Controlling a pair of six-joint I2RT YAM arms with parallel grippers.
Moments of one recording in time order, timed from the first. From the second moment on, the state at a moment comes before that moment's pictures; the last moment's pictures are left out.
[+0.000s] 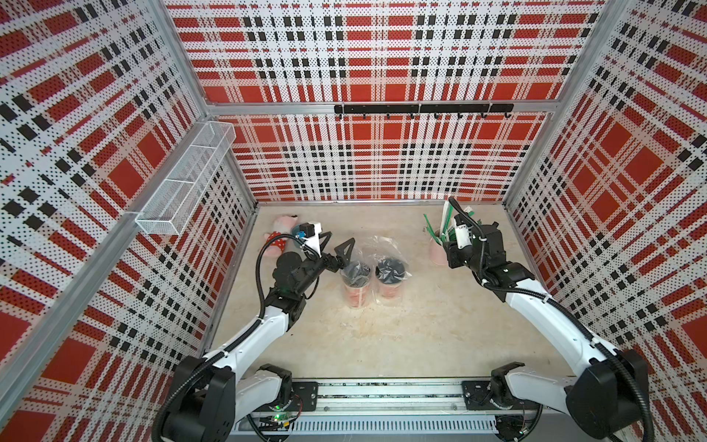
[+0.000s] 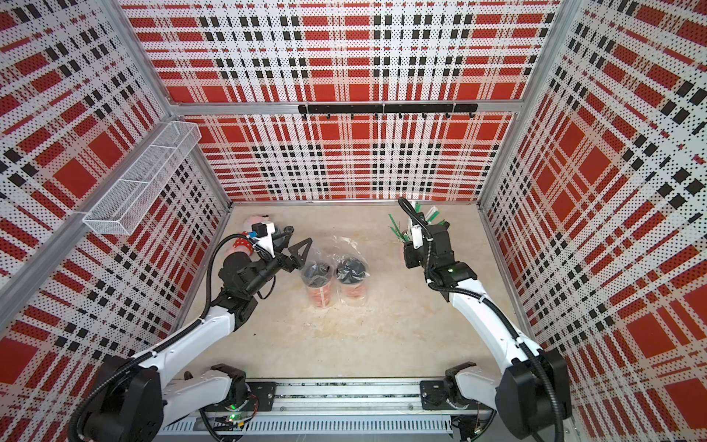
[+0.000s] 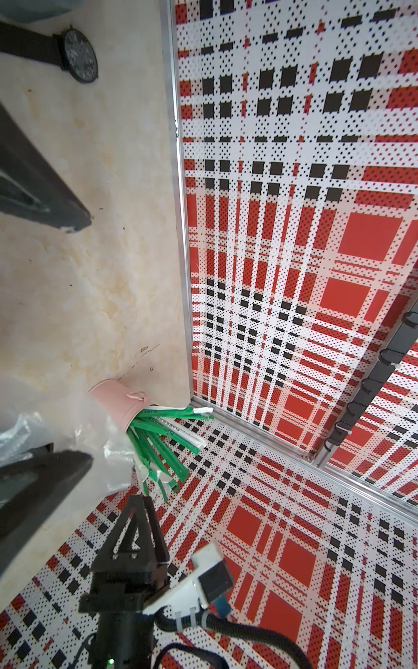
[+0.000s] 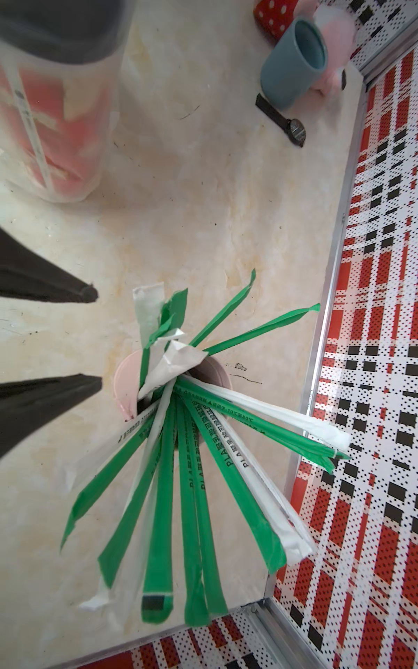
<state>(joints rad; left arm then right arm) -0.30 1.12 0.56 0.61 0.29 -0.34 0.30 1.23 0.95 -0.28 0.04 0.01</state>
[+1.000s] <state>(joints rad) -0.56 0.95 0.59 0.30 0.03 -0.26 0.25 1.40 1.01 -0.15 0.10 -0.07</state>
